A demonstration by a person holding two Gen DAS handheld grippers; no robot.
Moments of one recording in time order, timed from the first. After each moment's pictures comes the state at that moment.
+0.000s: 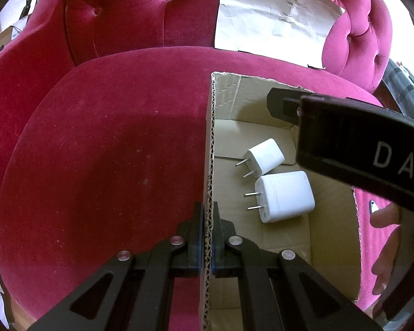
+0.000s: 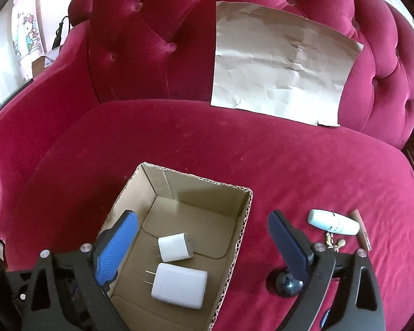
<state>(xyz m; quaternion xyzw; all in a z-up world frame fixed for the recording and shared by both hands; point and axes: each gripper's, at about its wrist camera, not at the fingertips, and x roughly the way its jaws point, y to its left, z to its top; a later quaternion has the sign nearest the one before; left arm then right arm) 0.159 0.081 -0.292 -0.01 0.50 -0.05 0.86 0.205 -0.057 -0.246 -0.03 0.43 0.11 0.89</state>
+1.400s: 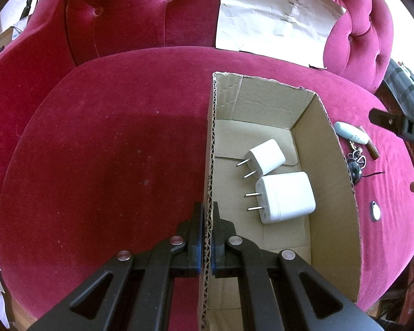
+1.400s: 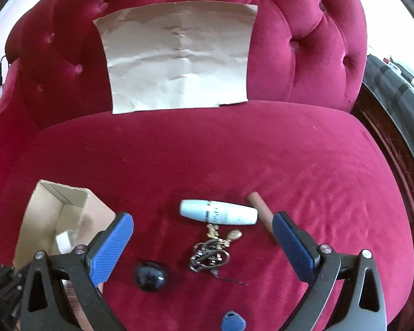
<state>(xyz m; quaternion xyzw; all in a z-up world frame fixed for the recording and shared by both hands) 0.159 0.084 -0.293 -0.01 0.50 -0.05 0.86 0.213 -0.202 -0.251 0.01 0.45 -0.01 0.90</state>
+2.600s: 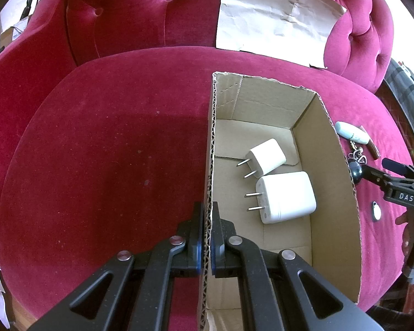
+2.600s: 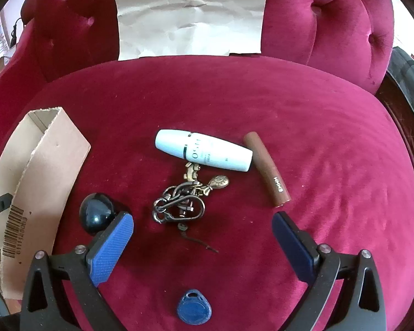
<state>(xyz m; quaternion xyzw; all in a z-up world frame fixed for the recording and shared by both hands) 0.159 0.083 -0.292 -0.01 0.50 -0.05 0.86 0.201 -0.229 -0.310 -0.02 0.50 0.06 0.86</state>
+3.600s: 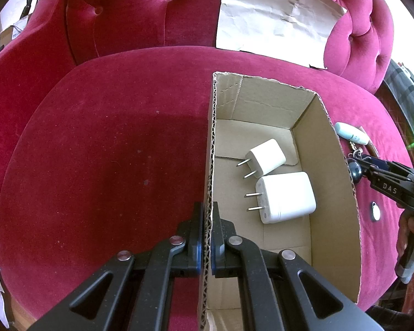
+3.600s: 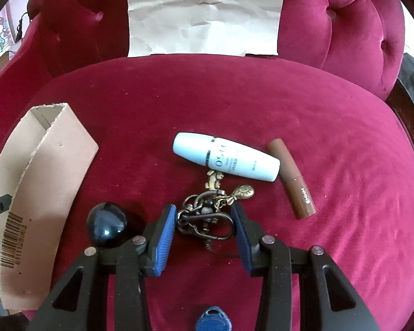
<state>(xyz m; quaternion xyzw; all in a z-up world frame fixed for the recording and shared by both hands) 0.159 0.083 -0.292 -0.01 0.50 -0.05 0.86 0.217 -0.213 -0.317 -0.03 0.50 0.08 0.86</state>
